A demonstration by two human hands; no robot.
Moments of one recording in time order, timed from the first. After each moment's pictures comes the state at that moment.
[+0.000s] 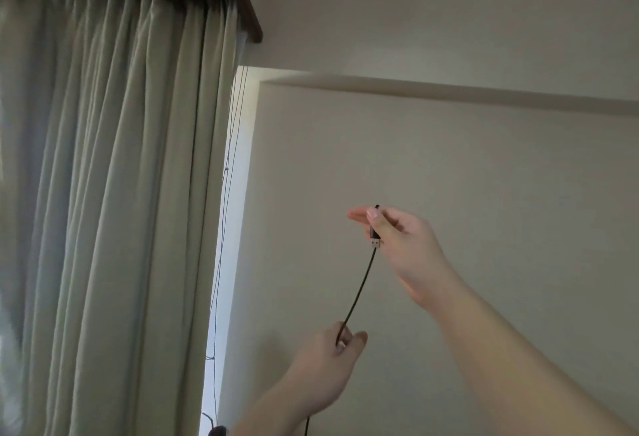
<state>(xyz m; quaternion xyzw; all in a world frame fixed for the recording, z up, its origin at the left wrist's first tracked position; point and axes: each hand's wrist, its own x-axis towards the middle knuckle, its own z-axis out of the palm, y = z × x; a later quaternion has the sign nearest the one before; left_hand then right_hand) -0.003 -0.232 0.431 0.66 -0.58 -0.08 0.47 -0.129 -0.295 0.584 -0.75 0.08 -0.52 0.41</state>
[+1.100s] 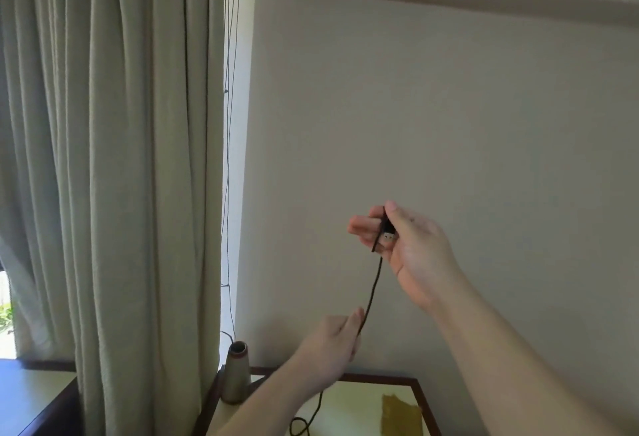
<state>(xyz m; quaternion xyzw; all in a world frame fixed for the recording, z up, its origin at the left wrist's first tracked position) 0.022 -0.215 0.345 0.65 -0.55 -0.24 0.46 -0.093 -0.274 0.484 -0.61 0.14 -0.50 0.60</state>
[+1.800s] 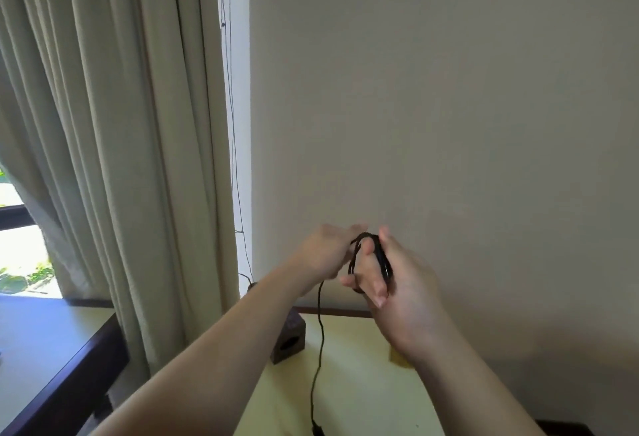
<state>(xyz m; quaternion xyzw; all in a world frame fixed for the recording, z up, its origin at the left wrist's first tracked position) 0.049 -0.222 0.381 0.67 -0.56 -0.23 0.43 -0.100 -0.208 0.377 -0.50 0.18 -0.45 0.71</state>
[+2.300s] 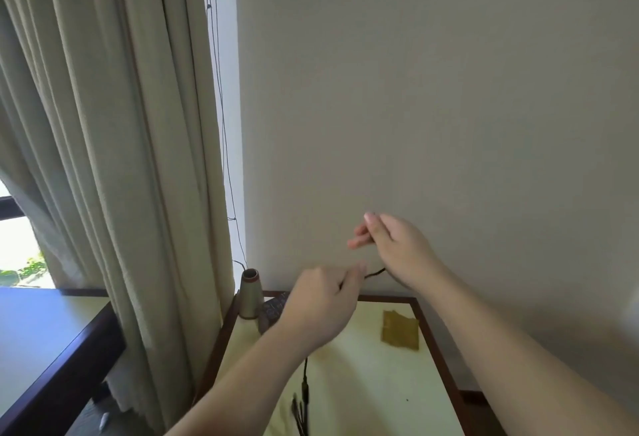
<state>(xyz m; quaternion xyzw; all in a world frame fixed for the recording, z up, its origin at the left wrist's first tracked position) -0.004 -0.165 0.316 0.68 -0.56 -0.11 0.46 -0.120 -0.278 0.373 -0.83 0.34 -0.33 0.28</state>
